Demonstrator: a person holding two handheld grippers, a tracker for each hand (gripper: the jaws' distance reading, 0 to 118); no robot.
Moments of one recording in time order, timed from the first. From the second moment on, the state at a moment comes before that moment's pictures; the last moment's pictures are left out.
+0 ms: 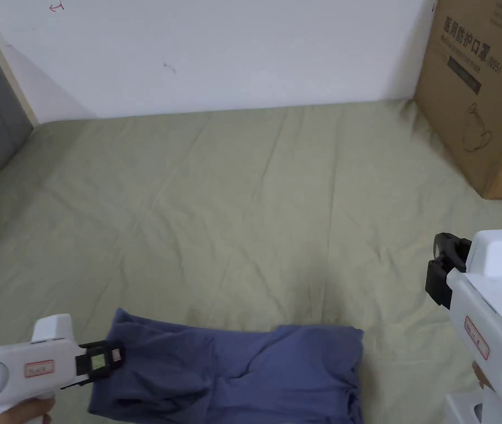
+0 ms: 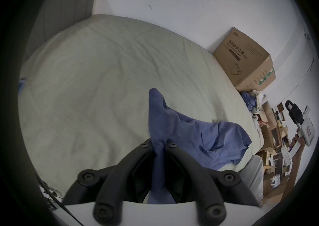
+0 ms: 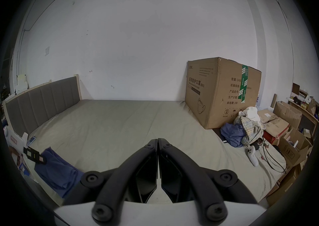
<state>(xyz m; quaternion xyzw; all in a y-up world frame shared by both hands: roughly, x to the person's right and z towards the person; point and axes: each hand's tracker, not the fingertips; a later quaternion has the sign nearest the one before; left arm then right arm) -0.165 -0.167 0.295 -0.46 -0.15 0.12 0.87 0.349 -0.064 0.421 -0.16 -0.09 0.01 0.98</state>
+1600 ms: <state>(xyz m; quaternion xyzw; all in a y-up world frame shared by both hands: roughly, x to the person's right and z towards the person) 0.091 -0.134 0.321 -0.32 -0.29 0.04 0.90 0.392 -0.057 0.448 -0.15 -0.13 0.00 0.98</state>
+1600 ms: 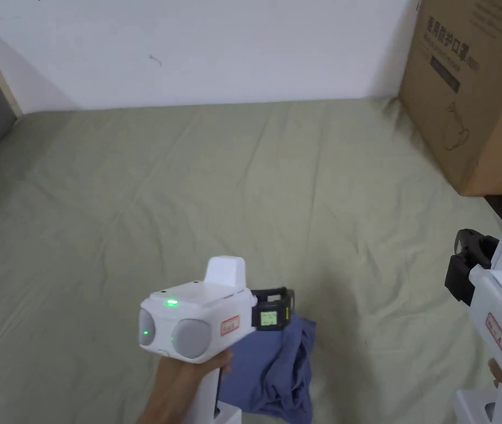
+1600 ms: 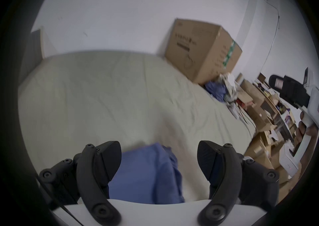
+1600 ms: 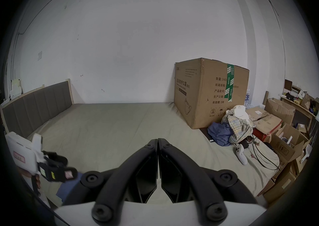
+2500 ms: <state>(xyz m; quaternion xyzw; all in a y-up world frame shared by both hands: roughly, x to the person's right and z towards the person) 0.143 -0.264 0.351 -0.37 -0.30 -0.05 0.88 0.403 -0.063 0.452 -0.17 -0.13 0.01 0.98</state>
